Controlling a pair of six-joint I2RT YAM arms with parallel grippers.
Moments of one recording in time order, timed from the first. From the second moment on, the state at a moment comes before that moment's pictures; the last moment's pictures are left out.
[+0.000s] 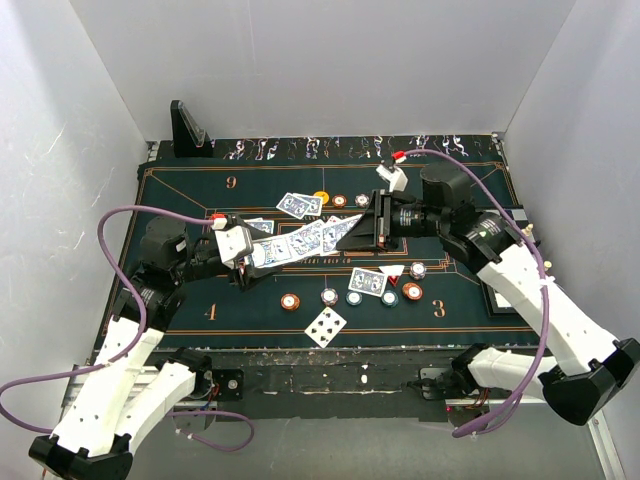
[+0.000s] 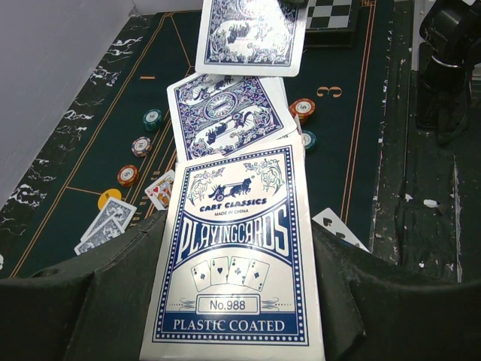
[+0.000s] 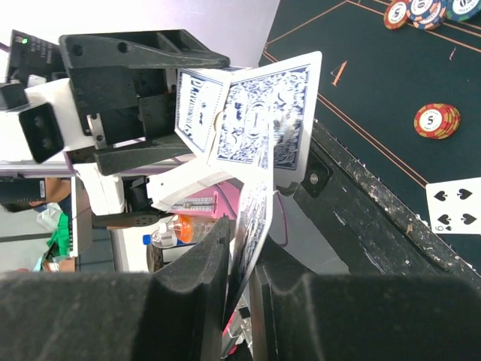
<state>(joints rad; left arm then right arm) -0.36 0.74 0.91 -0.42 0.86 0.44 0.65 1.14 1.25 -0.53 -0.71 0.91</state>
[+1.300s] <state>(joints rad) -0.36 0.68 0.91 -0.46 0.86 0.45 0.53 1.76 1.76 -0.97 0.14 0.42</state>
